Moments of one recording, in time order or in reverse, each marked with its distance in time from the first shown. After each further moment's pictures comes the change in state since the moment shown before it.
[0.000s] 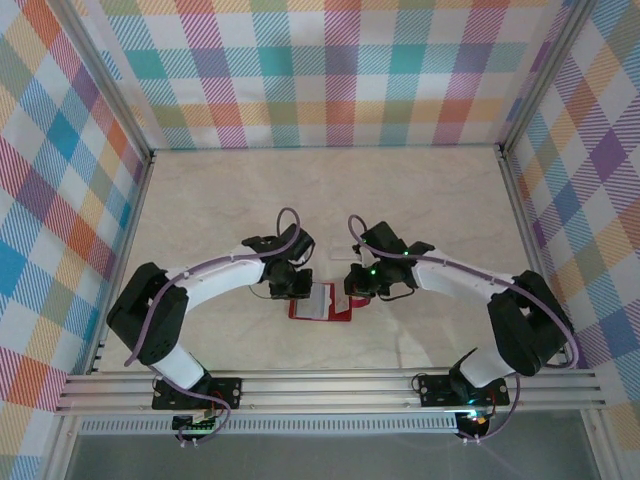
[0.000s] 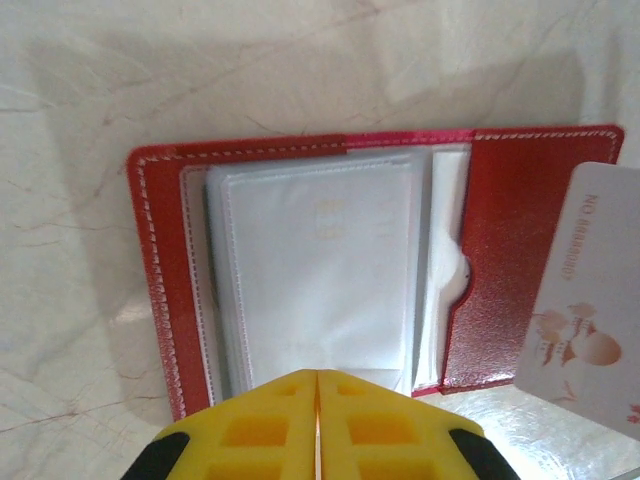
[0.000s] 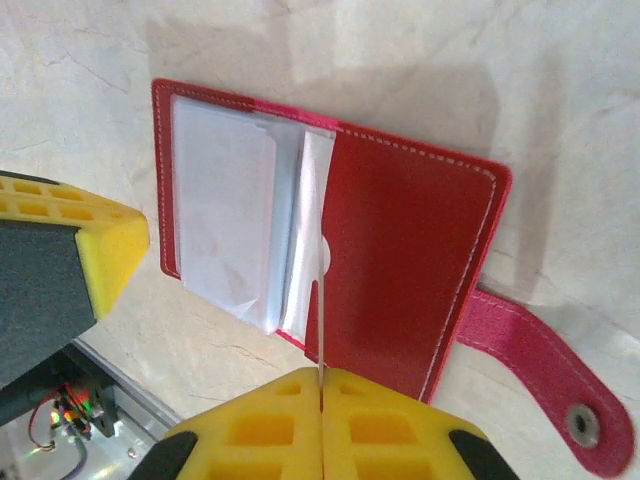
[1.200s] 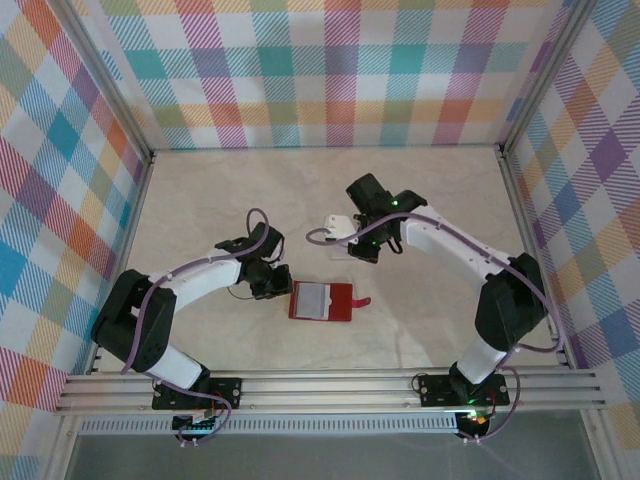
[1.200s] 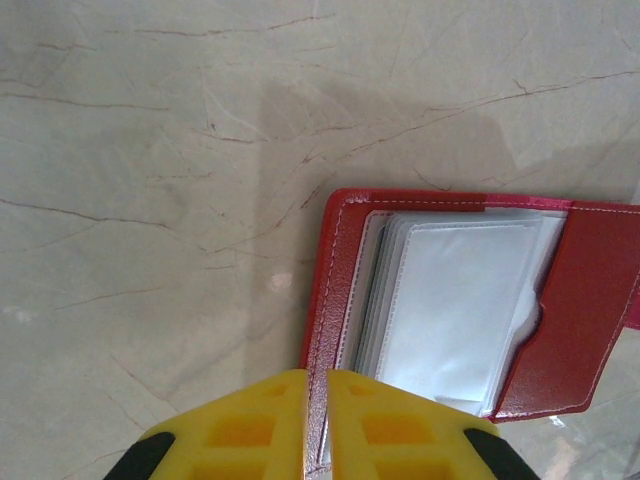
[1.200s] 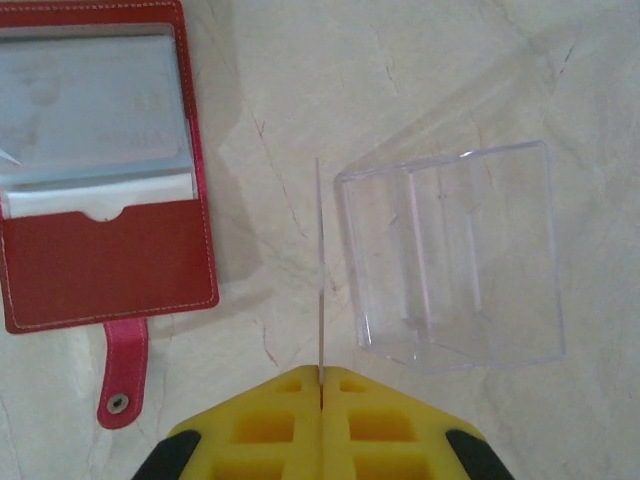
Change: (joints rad) left arm 0.185 -0.076 -0.161 0.114 0.109 0.011; right arm -0.035 0.201 0.562 -0.446 0.305 -1.446
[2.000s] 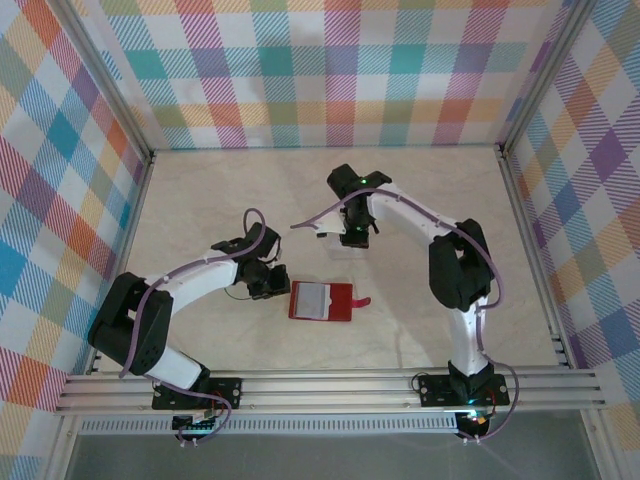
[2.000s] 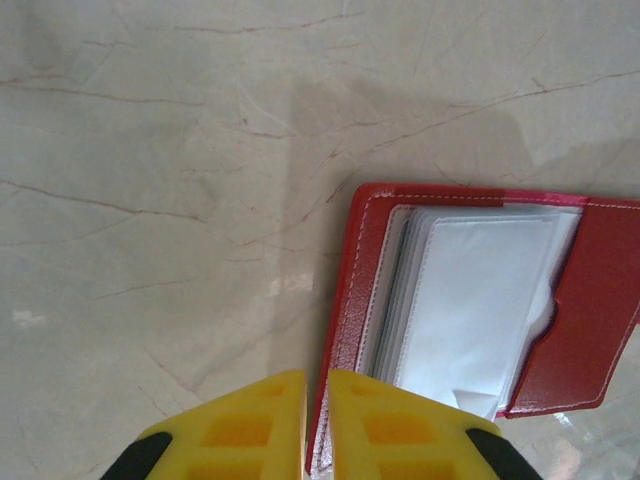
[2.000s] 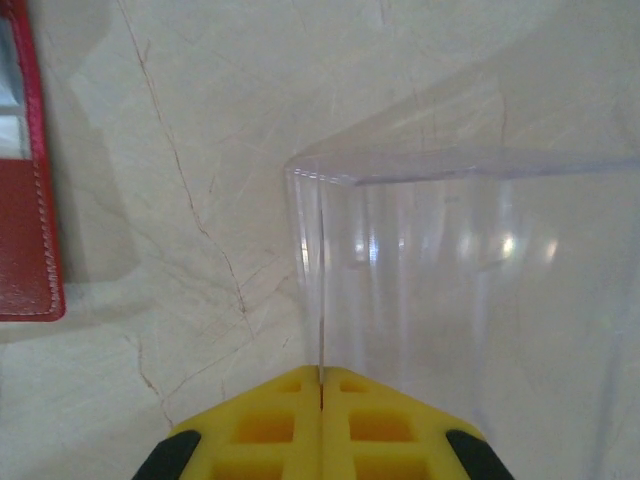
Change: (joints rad) left arm 0.018 -0.017 -0.018 -0.004 0.000 0.018; right arm -0.032 0.375 0.291 -0.123 0.090 -0.169
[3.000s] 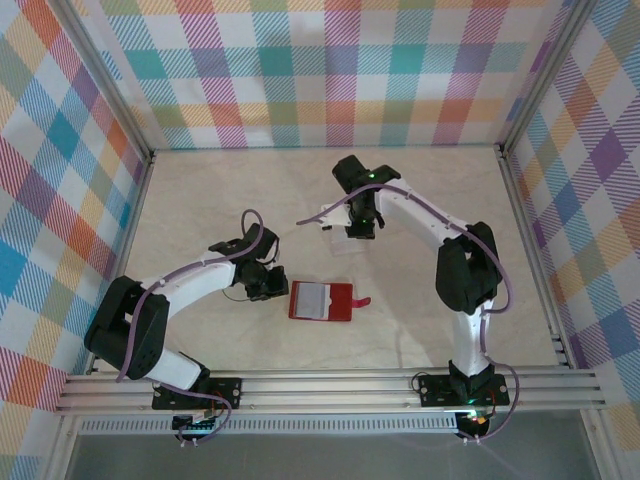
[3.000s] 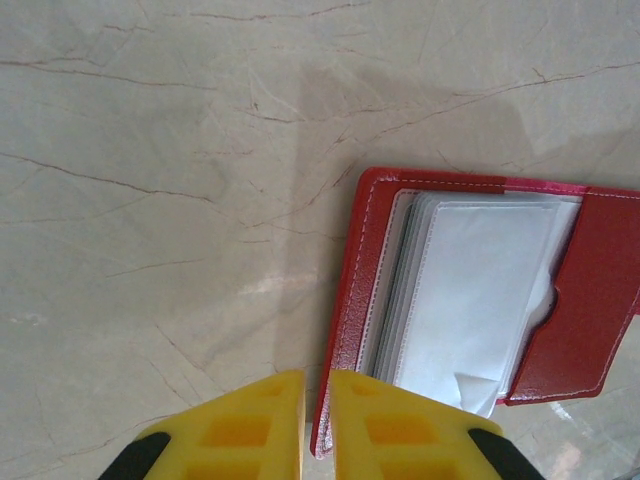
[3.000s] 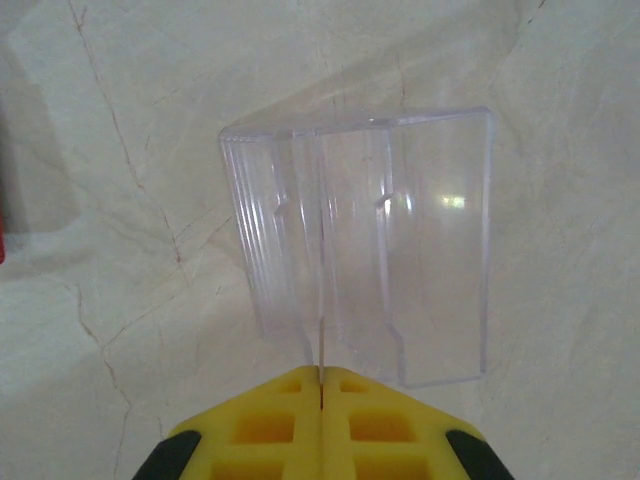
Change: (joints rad) left arm 0.002 -0.024 -0.002 -0.026 -0.004 0.000; right arm -0.006 -0.061 0.018 0.019 0.064 -0.066
